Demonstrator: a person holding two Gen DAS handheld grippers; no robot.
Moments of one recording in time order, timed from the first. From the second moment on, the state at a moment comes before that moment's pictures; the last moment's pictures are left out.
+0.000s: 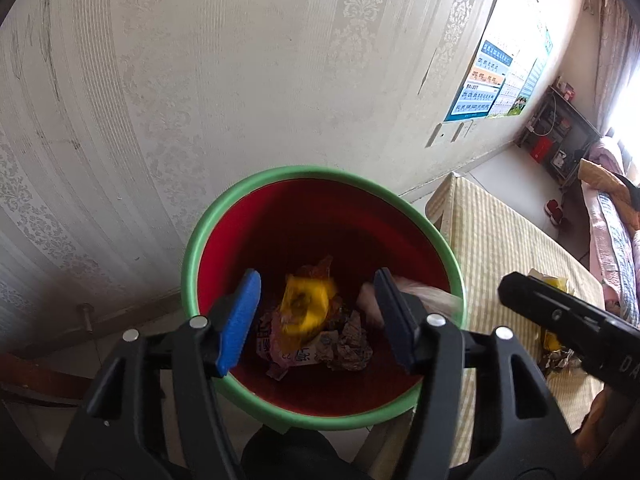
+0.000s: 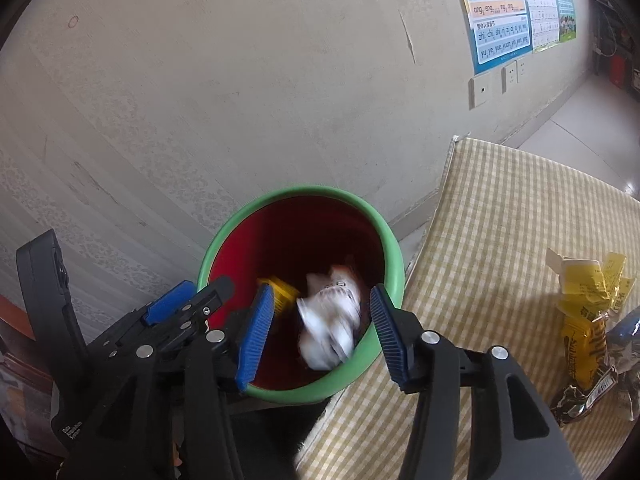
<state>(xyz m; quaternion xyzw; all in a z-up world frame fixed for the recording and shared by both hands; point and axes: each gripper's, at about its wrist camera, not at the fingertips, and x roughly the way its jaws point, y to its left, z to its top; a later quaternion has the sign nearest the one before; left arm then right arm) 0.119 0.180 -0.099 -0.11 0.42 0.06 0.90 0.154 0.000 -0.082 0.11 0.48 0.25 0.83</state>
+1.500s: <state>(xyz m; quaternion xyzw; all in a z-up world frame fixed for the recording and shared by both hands) 0.023 -0.071 -0.149 0.04 0.53 -0.20 0.82 -0.045 -0.241 -0.137 0.16 0.52 0.09 0.83</state>
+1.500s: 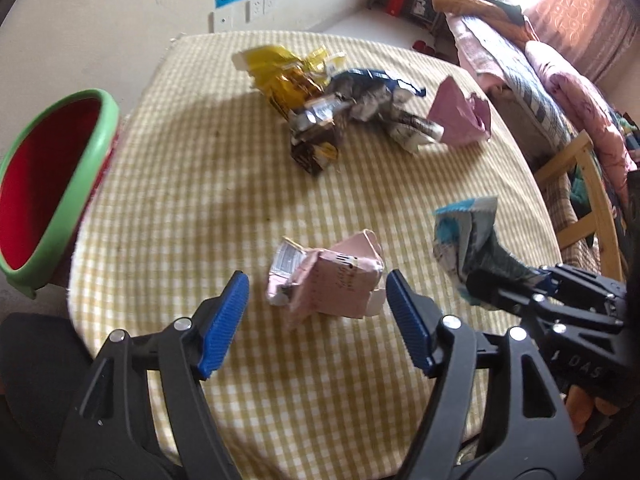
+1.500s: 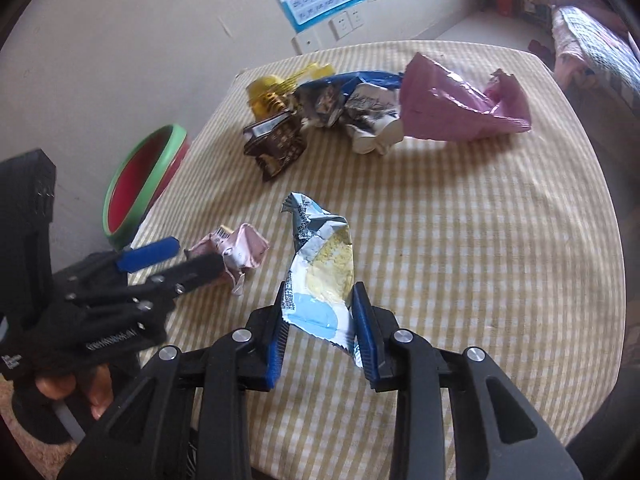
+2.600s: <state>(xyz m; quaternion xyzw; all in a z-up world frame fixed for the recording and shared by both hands) 0.026 -0.020 -0.076 -0.01 0.44 -0.12 0.89 -0.028 -0.204 -0.074 0.12 0.45 0.12 0.88</state>
